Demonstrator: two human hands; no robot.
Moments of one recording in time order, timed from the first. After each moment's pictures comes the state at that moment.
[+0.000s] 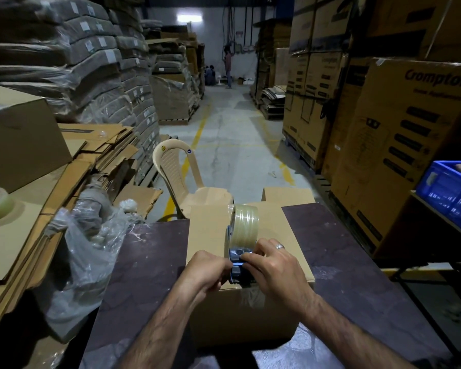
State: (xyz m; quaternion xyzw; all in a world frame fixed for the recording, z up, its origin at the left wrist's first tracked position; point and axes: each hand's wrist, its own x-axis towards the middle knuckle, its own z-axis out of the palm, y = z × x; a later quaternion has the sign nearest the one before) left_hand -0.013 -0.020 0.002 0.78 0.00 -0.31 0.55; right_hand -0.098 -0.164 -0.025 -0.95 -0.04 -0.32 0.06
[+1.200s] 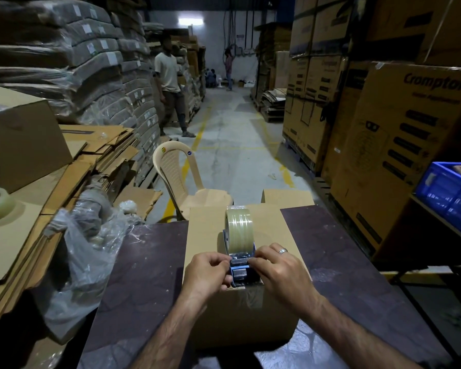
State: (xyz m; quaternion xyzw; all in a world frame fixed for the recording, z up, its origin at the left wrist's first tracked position) left_hand -0.026 -0.018 -0.011 0.79 -0.06 -0.21 0.58; right_hand -0.102 -0.181 -0.033 -0.93 -0.10 -0.35 0.03
